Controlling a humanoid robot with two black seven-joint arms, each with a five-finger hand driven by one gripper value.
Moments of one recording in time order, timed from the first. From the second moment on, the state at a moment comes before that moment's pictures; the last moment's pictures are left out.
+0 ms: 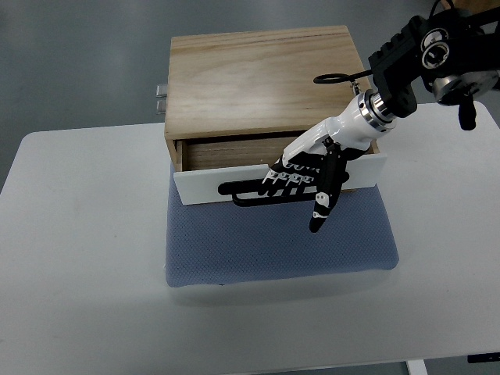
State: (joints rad) left arm -0.01 0.00 0.14 -0.12 0.10 -0.07 -0.05; right arm 1.96 -0.48 -0.64 1.45 -0.15 0.61 -0.09
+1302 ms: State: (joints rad) left arm -0.01 0.00 0.14 -0.12 0.10 -0.07 -0.05; right arm 2.04 -0.60 -0.59 1.50 -0.15 0.61 -0.08
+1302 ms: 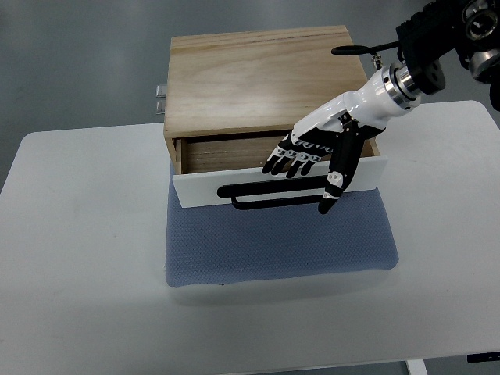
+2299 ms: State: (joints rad) left arm -0.01 0.00 0.14 -0.12 0.10 -0.07 -0.05; right arm 1.64 -0.90 0.11 1.22 0.18 0.25 -0.05
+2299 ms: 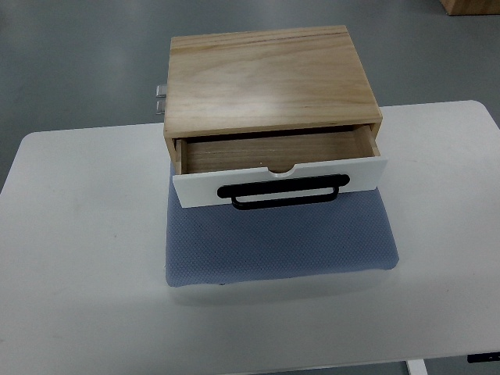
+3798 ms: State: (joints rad) left arm -0.01 0.00 0.14 -0.12 0.10 -0.07 -0.05; right arm 0.71 -0.27 1.22 0.86 -0.38 -0.01 -0.02
